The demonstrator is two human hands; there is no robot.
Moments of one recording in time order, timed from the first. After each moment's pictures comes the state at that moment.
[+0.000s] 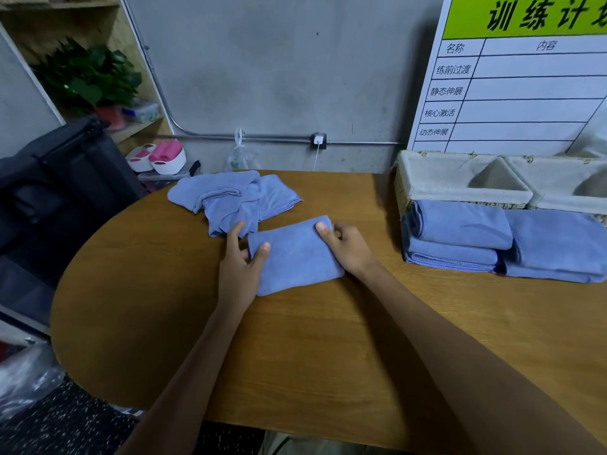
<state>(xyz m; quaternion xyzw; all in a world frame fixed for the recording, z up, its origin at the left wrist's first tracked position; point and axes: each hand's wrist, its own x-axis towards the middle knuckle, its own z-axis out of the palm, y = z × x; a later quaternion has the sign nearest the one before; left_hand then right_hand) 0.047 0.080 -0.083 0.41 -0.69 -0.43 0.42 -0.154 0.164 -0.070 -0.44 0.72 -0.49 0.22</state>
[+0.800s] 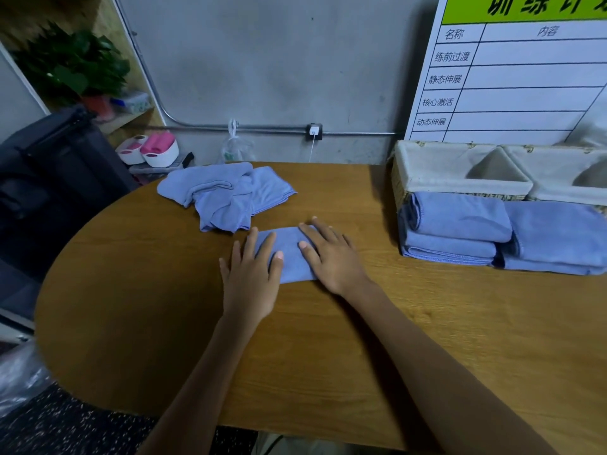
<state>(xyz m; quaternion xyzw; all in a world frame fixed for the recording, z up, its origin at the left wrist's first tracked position) 0.029 0.094 -0.103 0.46 -0.86 -0.15 0.14 -0.135 0.168 -0.103 -0.56 0.79 -0.23 0.06</state>
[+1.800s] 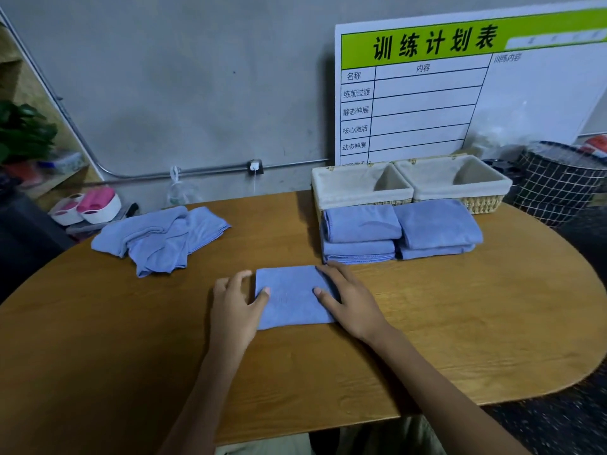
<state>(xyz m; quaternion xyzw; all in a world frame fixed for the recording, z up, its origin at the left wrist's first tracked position) -0.014 0.173 -0.084 0.43 -0.80 -0.31 0.28 -0.185 0.330 -0.103 -0.47 0.80 -0.36 0.09</state>
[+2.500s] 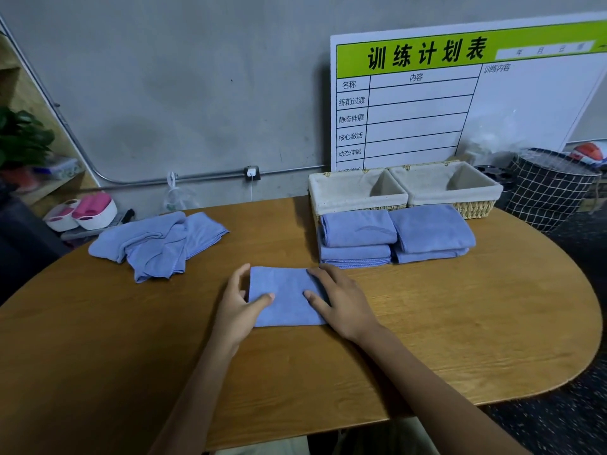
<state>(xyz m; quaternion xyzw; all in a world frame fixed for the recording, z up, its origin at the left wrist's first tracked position) -0.021 0.160 -0.084 0.37 -0.70 -0.56 0.24 -0.184 0.317 -0.104 -0.50 0.82 -0.28 0.00</state>
